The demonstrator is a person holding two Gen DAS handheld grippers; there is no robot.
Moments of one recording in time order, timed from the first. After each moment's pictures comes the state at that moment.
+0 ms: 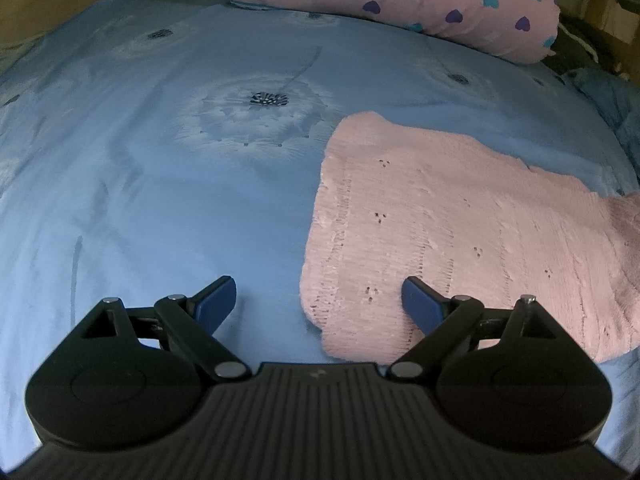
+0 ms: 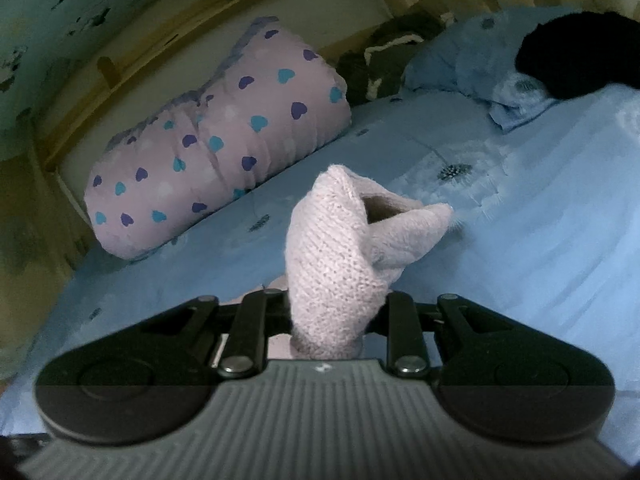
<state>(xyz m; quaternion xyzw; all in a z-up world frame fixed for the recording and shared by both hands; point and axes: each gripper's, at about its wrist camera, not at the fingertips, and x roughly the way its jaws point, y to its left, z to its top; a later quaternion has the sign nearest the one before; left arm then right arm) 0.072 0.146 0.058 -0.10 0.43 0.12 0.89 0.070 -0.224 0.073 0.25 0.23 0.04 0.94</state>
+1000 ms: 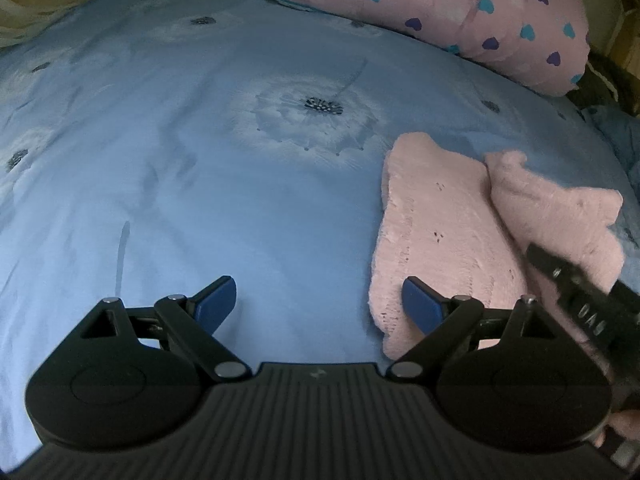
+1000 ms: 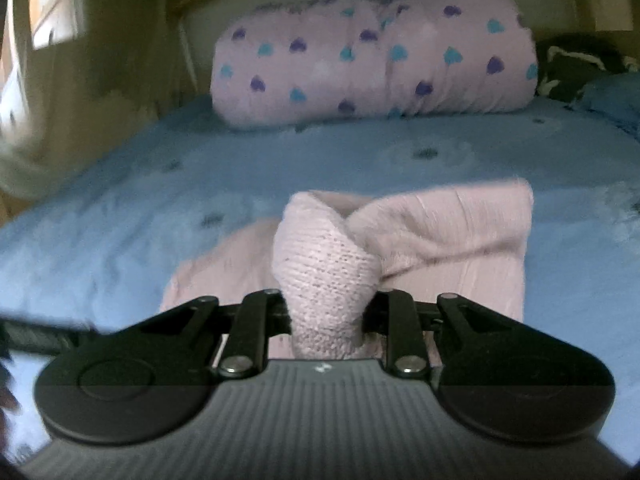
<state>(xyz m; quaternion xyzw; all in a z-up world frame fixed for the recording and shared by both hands) 0.052 0.189 0.068 -0.15 0.41 0.15 0.89 0.092 -0.054 0.066 0.05 0.28 0.22 0.93</state>
